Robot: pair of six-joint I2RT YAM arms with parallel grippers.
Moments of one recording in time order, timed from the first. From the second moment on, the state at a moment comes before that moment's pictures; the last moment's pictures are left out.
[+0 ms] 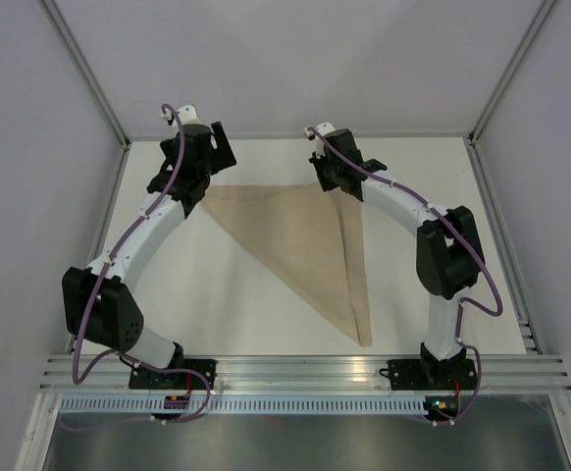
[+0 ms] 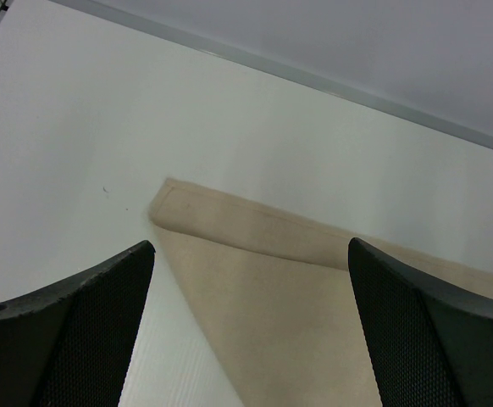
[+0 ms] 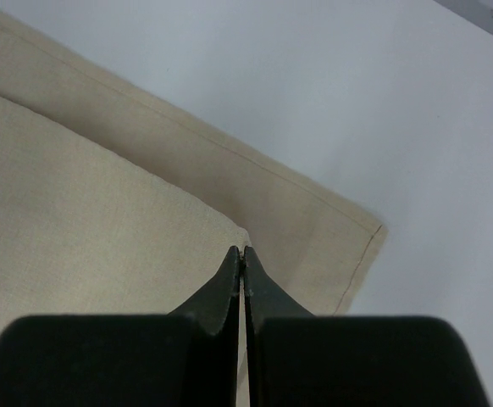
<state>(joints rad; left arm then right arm) -0.32 1.51 1.36 -0.27 -0.44 -0.41 0.48 1.97 1.61 -0.31 0.08 -0.07</state>
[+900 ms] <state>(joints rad) -0.31 1.59 1.36 -0.25 -0.41 -0.41 0.39 1.98 1.61 -0.29 0.07 -0.06</state>
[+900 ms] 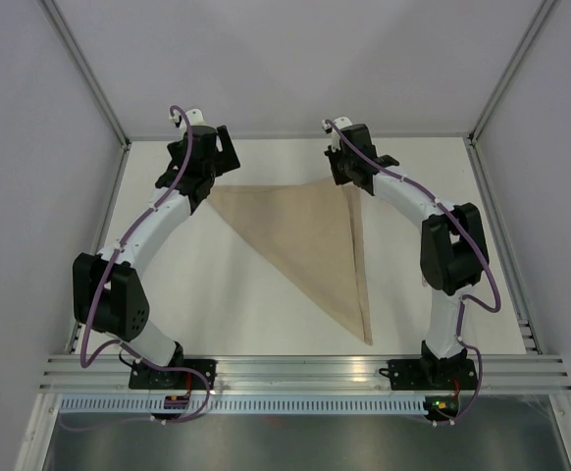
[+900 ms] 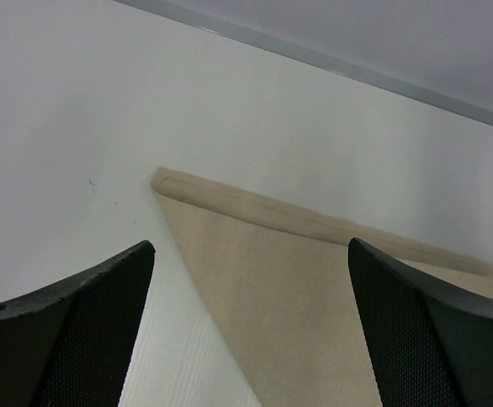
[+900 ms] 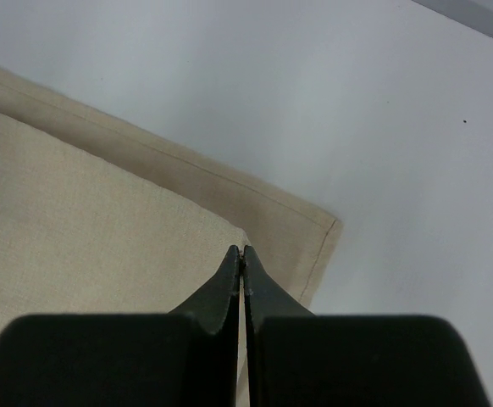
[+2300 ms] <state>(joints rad) -0.30 1.63 1.36 -0.24 -0.41 -0.42 0.31 2.06 1.61 -0.25 0.07 -0.06</state>
